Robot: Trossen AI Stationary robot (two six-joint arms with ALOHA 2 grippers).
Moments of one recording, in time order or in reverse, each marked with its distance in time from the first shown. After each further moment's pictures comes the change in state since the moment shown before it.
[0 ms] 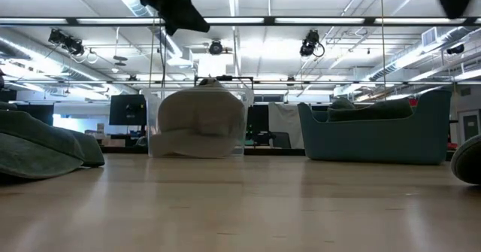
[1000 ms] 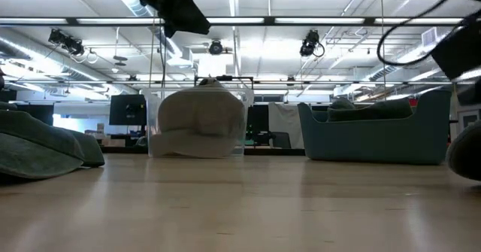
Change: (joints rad) left arm -0.021 0.002 -0.001 -0.003 -0.003 -0.095; right arm 0.120 -0.001 -0.576 0.607 -0.191 0.248
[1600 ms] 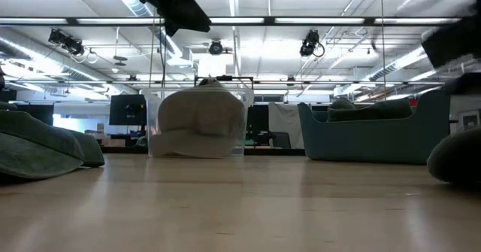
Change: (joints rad) left arm -0.056 0.001 -0.004 -0.012 0.000 0.000; right arm -0.012 -0.010 0.027 -0.046 0.103 -0.065
